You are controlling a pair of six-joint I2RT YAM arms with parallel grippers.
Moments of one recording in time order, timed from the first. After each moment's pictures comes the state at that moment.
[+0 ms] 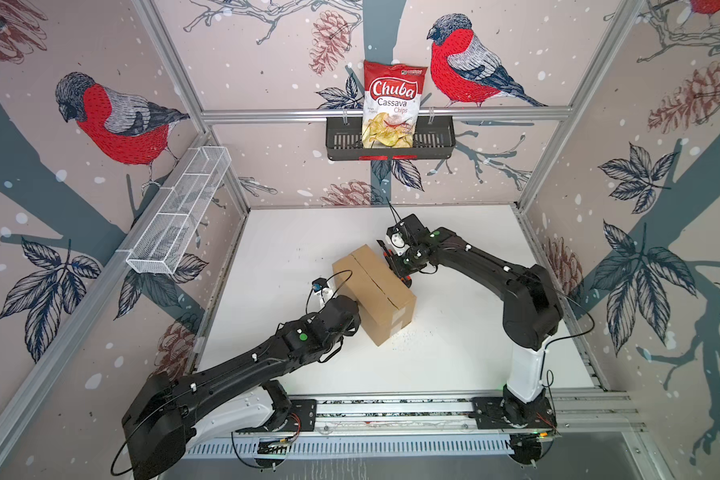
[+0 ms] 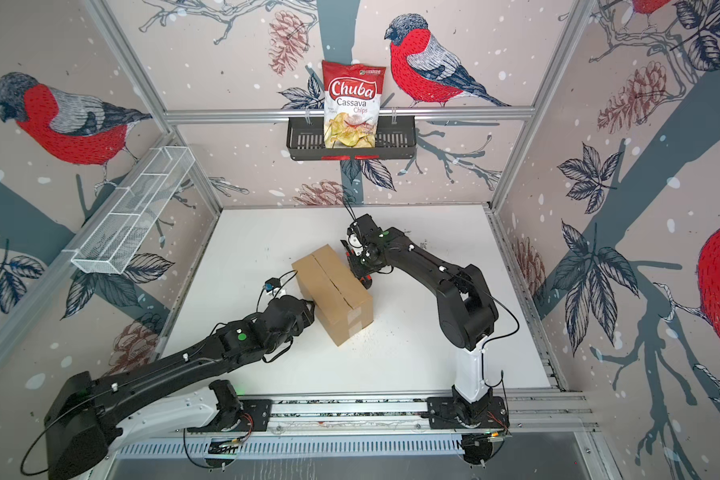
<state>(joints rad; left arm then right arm) -0.90 1.00 0.60 -0.34 -0.40 -1.12 0.66 1.90 1.56 -0.79 -0.12 0.13</state>
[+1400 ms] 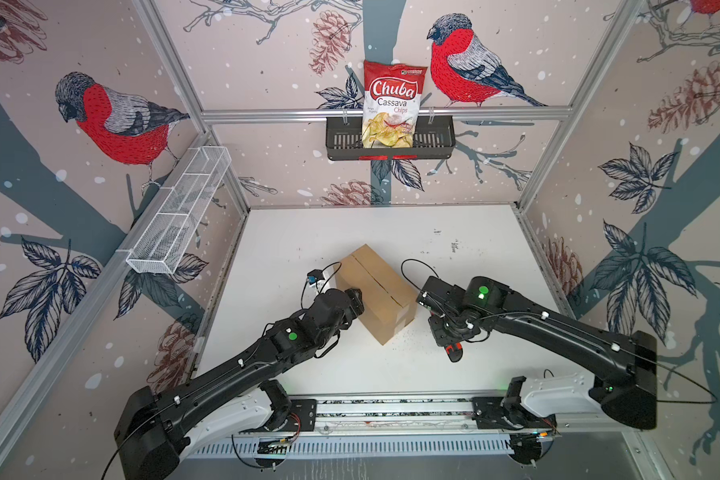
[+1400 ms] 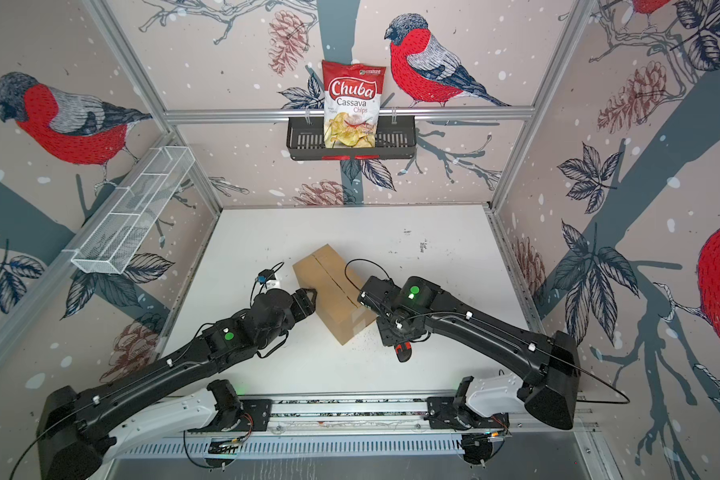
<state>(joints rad) -0.86 0.94 0.65 -0.35 -0.37 -1.06 1.08 1.32 1.22 -1.34 0.13 0.71</state>
